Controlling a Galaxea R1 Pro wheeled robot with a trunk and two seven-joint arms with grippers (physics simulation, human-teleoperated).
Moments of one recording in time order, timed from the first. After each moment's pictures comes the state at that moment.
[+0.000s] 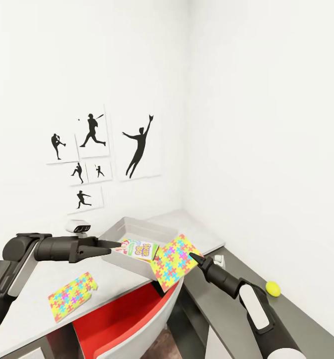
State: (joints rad) left arm -0.56 0.40 -0.06 -1.43 0.41 1.03 -1.51; right arm -0.44 0.03 -0.12 -0.93 -0.81 0.67 0.57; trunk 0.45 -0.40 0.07
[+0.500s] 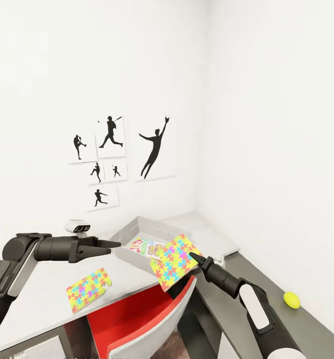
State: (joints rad) left arm -0.56 0.40 -0.06 -1.43 0.41 1.03 -1.51; right arm -0.44 0.03 -0.12 -0.93 -0.81 0.67 0.57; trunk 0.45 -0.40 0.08
